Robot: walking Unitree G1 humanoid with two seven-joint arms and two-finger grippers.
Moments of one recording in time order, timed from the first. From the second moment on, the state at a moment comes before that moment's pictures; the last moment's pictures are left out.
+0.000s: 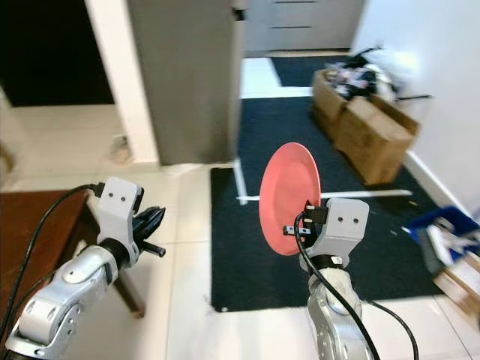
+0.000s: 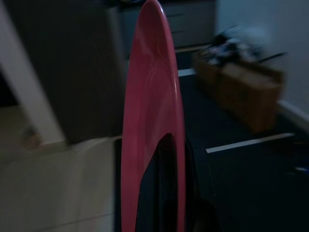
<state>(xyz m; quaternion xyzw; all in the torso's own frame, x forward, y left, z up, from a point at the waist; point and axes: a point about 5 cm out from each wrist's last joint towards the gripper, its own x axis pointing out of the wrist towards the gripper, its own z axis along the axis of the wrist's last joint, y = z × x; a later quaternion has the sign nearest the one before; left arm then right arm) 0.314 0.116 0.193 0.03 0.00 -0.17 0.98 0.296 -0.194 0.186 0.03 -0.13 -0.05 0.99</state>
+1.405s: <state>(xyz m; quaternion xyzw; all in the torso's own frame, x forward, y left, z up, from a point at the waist) 0.317 0.116 0.191 0.03 0.00 -0.17 0.98 0.299 -0.198 0.189 0.02 -0.14 -0.05 0.99</state>
